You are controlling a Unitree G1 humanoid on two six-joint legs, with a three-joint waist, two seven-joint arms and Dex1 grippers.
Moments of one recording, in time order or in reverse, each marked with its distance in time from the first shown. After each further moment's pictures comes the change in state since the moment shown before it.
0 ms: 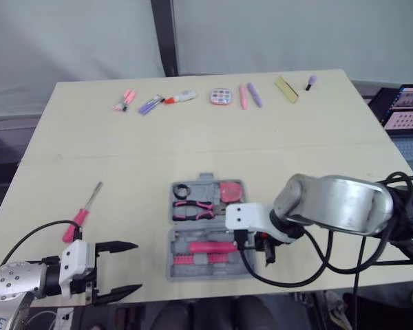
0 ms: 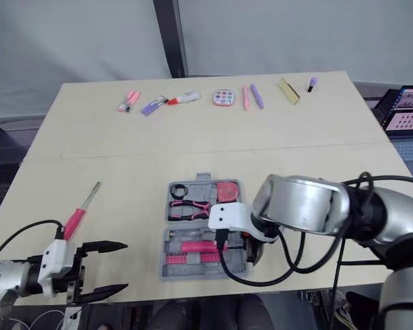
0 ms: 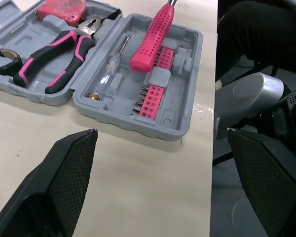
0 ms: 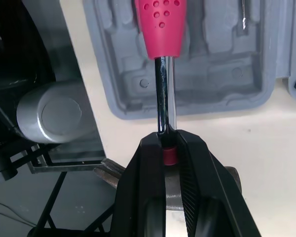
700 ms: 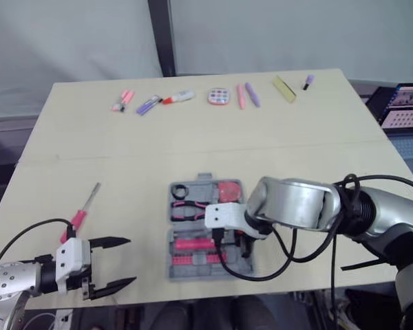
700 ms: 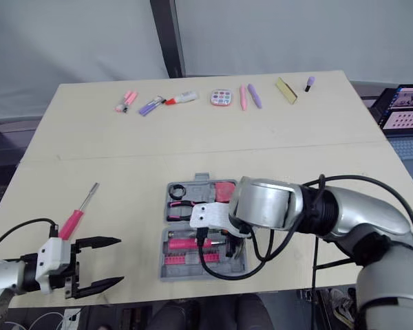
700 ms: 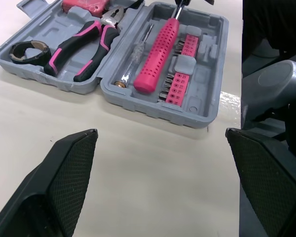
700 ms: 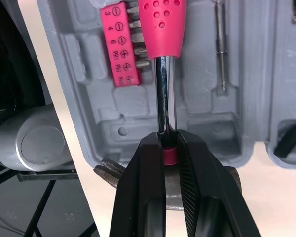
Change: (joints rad) left arm -0.014 0.000 0.011 0.046 0.025 -0.036 0.047; right arm -0.014 0.176 0.103 0.153 -0.129 -0.060 -0.012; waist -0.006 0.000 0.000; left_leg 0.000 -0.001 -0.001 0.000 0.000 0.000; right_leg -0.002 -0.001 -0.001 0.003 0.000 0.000
